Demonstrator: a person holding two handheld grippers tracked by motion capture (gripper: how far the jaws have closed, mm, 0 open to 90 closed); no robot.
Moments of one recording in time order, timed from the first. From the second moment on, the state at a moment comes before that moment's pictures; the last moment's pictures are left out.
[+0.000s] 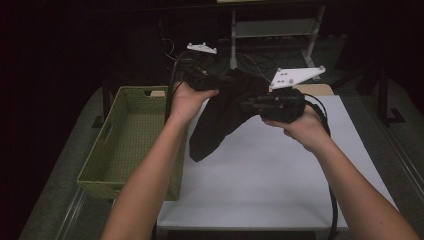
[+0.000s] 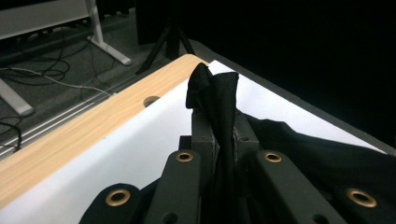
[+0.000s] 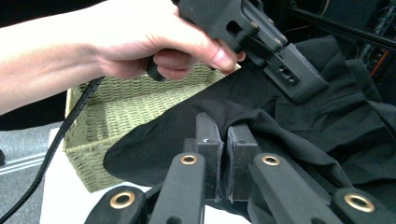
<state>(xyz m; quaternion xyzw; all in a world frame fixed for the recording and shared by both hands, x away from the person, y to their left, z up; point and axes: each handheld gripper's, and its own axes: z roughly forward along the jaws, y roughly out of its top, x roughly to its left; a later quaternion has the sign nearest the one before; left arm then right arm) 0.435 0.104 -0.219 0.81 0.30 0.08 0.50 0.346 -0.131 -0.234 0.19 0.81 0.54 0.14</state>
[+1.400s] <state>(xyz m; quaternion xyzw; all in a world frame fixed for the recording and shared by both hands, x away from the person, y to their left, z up) 0.432 0.274 -0.226 0.77 0.35 0.12 0.52 0.382 0.036 -0.233 0.13 0.83 0.54 0.08</state>
